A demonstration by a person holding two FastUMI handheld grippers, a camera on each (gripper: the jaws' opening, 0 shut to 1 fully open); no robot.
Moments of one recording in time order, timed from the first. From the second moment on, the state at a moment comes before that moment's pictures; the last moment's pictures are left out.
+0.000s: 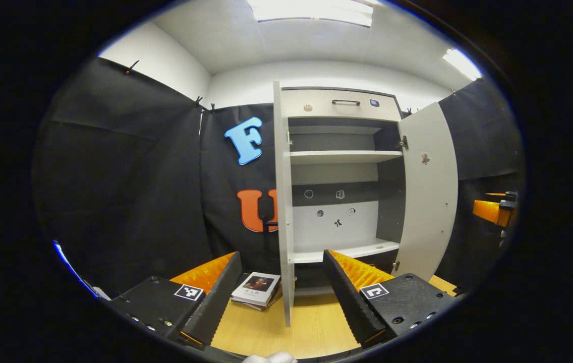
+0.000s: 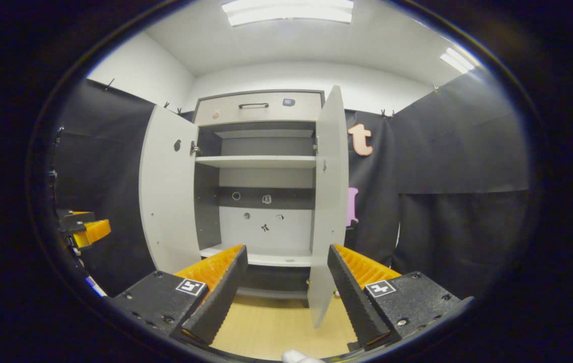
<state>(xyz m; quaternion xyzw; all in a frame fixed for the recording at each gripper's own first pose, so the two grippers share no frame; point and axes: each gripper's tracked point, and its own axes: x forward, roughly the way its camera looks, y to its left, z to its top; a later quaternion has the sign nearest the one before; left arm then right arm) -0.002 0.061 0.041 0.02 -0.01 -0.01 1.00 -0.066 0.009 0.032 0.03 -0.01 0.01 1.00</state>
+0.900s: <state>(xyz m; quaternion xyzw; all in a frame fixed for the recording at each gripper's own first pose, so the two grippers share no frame) -0.007 -0.037 0.021 0.00 0.01 -0.01 1.00 -0.060 -0.038 0.008 0.02 0.00 0.01 1.00</state>
